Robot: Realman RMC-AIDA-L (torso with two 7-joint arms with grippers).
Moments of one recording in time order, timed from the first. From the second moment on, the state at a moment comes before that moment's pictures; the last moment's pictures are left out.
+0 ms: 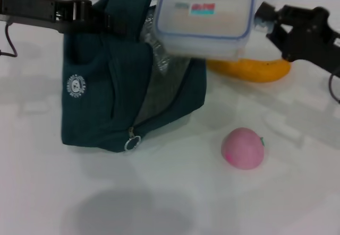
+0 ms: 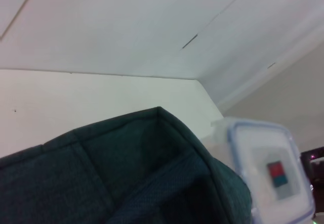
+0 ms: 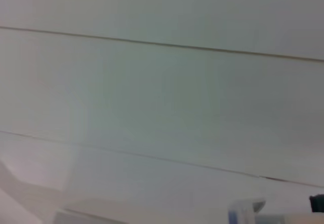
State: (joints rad) left arm -0.68 -1.97 0.72 1.07 2.07 1.79 -2.53; right arm 0.63 2.00 -0.99 -0.19 -1.15 -1.61 2.13
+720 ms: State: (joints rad) left arm -0.69 -1.98 0.72 1.03 2.06 1.79 -2.50; right arm 0.78 2.02 -1.17 -0.20 -1.16 -1.48 2.14
